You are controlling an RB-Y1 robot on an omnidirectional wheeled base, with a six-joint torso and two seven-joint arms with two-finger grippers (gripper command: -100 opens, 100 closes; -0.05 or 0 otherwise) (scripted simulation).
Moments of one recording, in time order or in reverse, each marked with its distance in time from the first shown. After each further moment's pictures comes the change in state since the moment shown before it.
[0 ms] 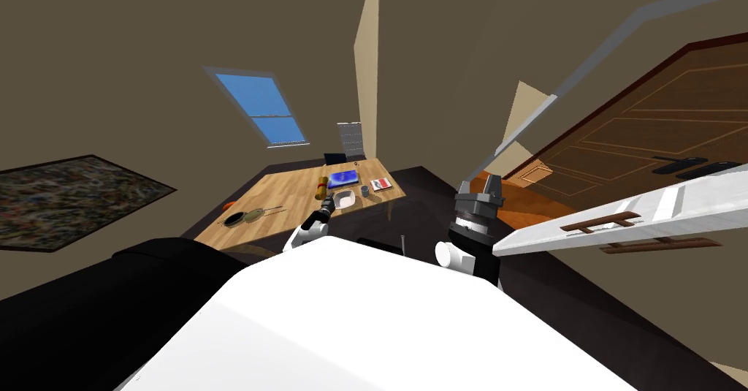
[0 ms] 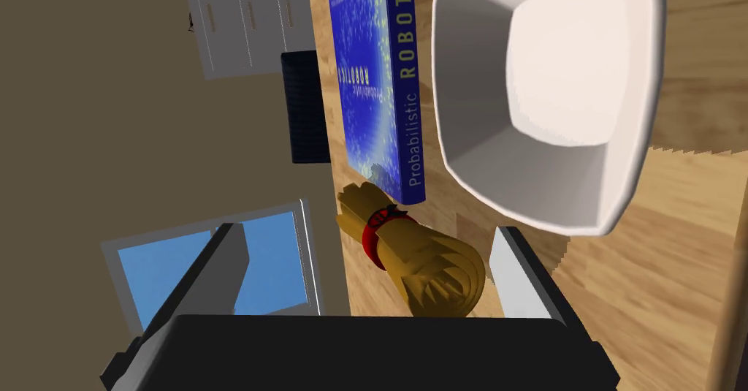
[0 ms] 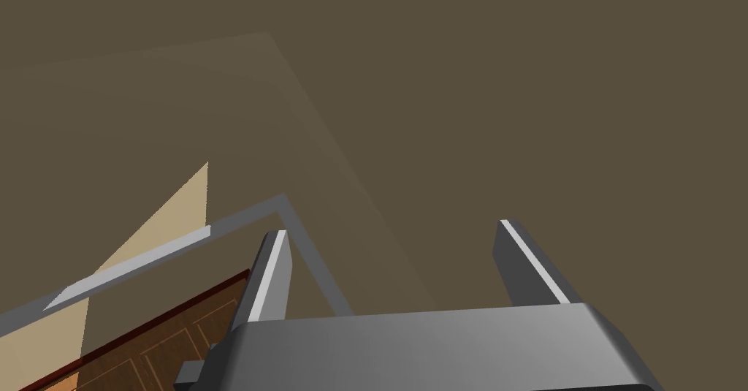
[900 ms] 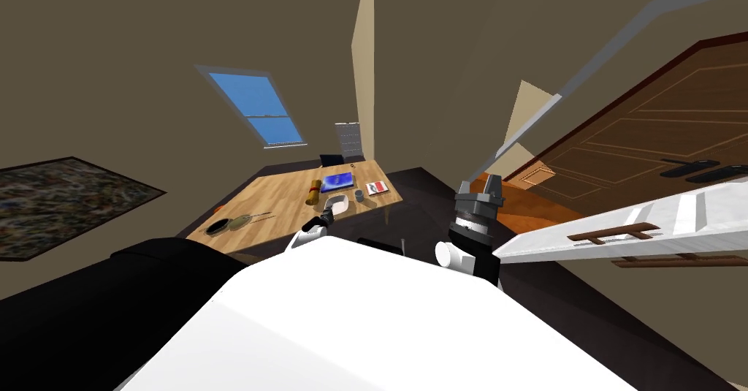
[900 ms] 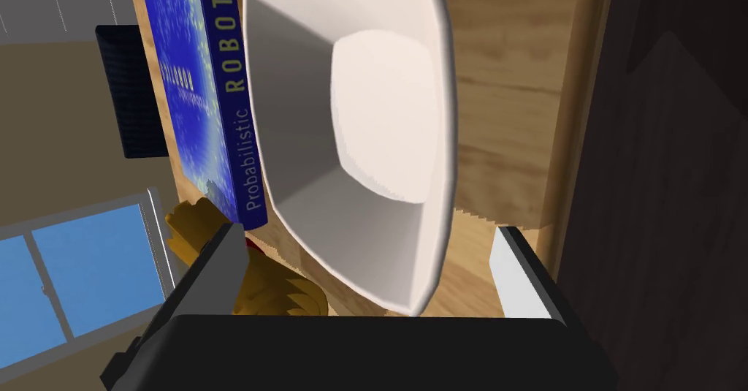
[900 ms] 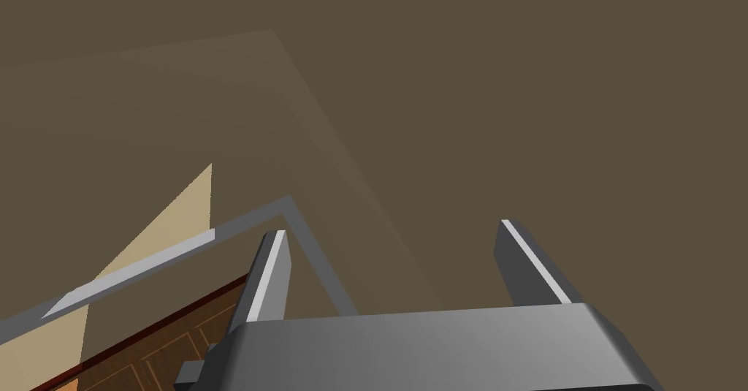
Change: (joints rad) left arm -0.015 -0.017 0.052 0.157 0.077 0.177 0.018; right arm 0.000 0.000 0.000 0.000 0.000 0.000 0.000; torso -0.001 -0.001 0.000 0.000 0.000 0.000
